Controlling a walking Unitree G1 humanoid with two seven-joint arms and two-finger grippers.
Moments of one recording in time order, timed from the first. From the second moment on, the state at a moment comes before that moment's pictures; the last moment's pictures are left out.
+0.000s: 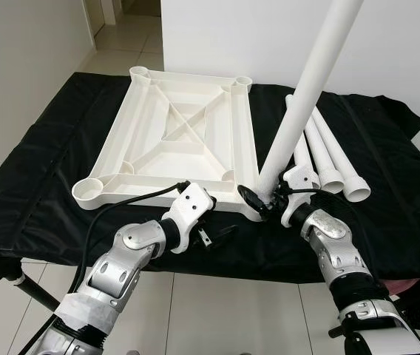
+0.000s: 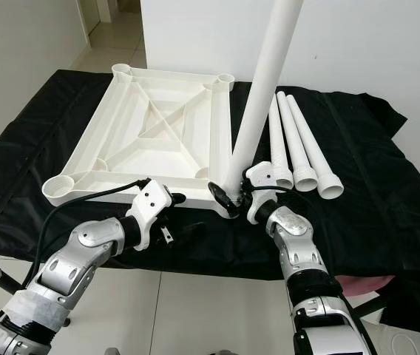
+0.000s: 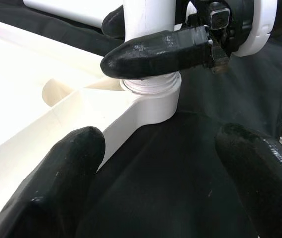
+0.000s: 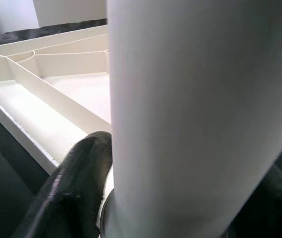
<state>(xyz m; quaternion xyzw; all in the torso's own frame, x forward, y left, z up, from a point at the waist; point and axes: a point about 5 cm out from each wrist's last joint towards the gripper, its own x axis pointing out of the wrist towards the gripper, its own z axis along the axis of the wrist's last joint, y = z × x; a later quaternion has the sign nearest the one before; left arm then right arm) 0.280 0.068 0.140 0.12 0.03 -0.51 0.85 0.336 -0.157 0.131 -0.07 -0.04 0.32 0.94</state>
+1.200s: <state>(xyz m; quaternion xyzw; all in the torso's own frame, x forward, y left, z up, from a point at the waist) 0.287 0.078 0.149 0.13 0.00 -0.49 0.86 0.323 -0.119 0.131 0.03 -0.05 0.03 1.00</state>
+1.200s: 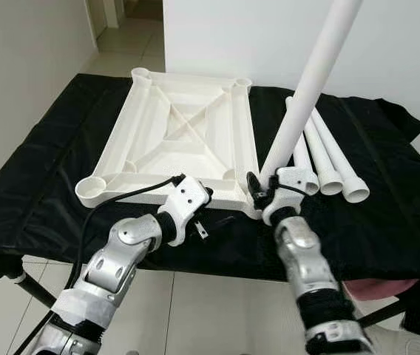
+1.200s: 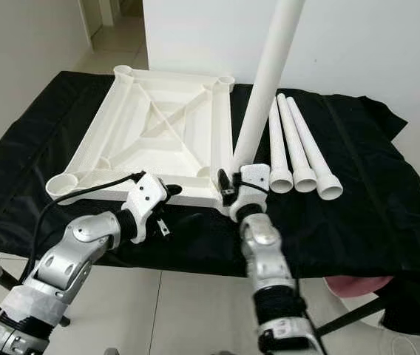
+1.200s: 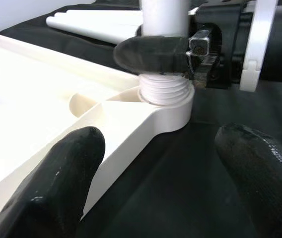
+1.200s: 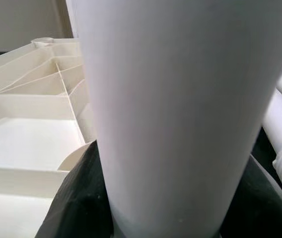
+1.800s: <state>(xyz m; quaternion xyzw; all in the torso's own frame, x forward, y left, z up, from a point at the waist) 0.291 0.082 0.149 0.13 0.00 -0.48 0.87 0.319 -0.121 0.132 0.03 -0.05 0.05 1.00</state>
